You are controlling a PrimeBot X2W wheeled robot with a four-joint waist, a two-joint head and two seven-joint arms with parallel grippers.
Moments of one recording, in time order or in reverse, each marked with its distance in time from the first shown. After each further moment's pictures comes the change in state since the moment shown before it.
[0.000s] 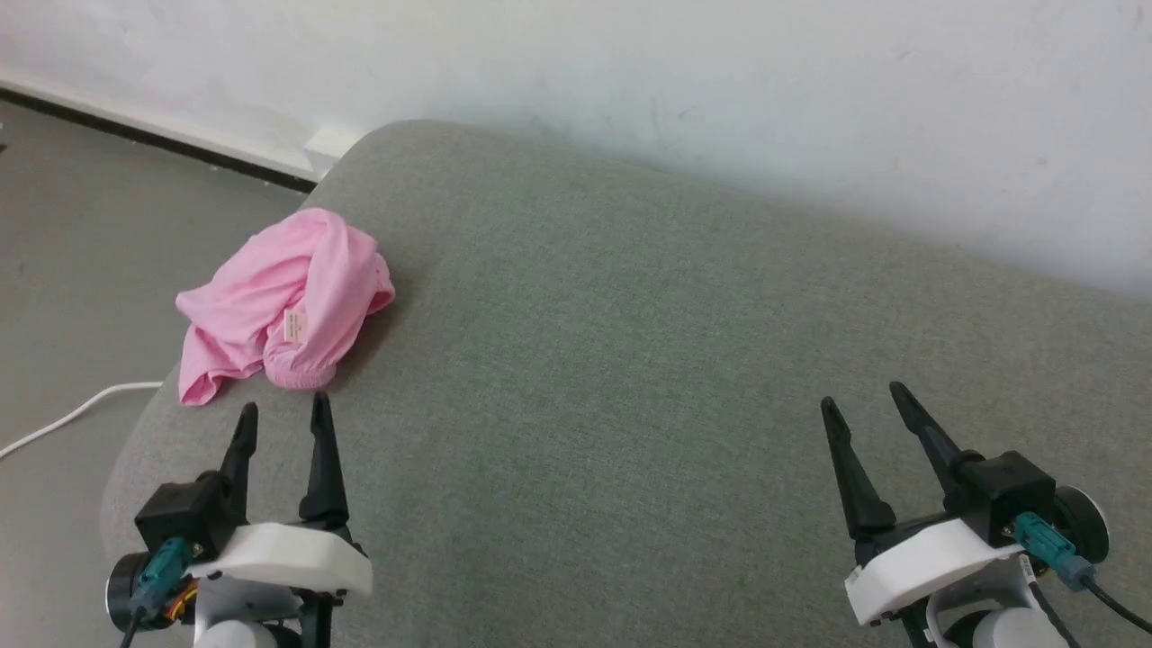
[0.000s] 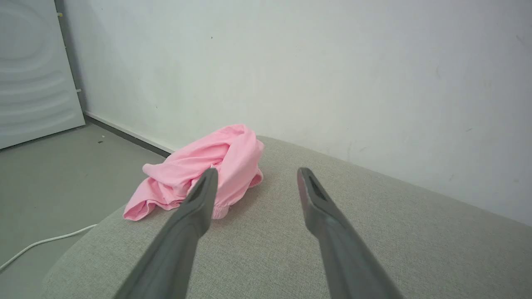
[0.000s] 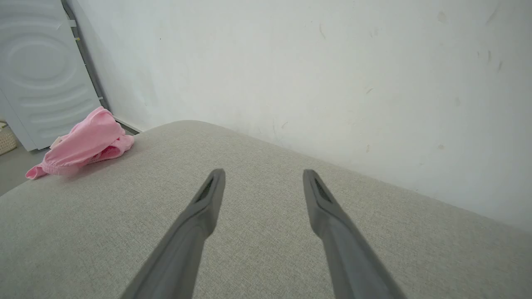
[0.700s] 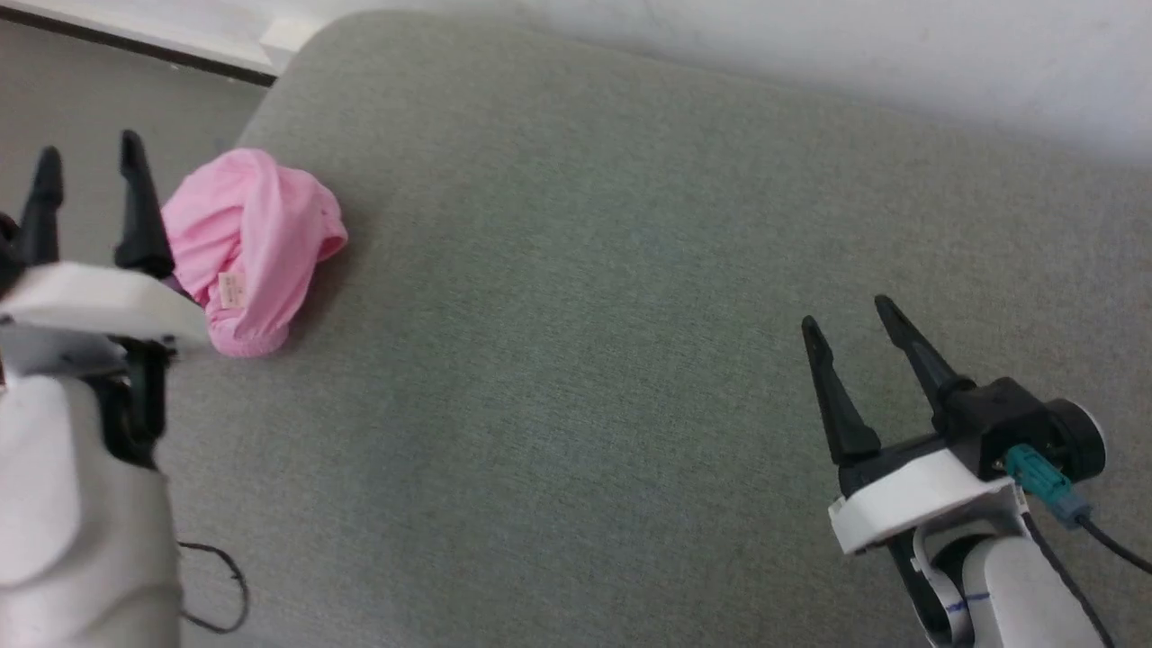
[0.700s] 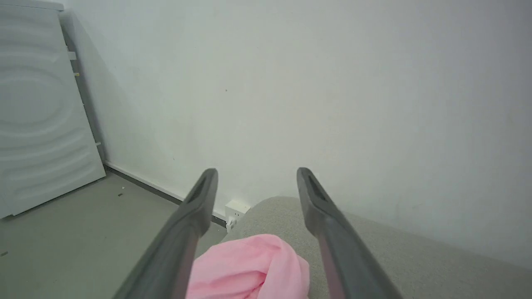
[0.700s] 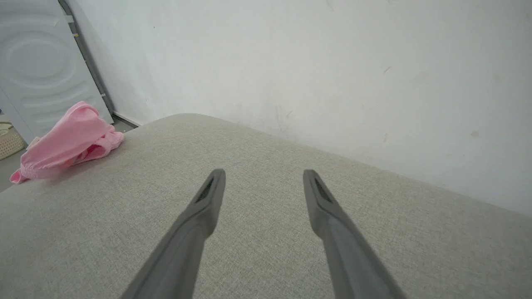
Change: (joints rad) left arm -0.486 0.159 0.142 0.212 -0.039 -0.056 0.044; right arm -0.121 0.002 0.041 -0.045 -0.025 0.000 0.028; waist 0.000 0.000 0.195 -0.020
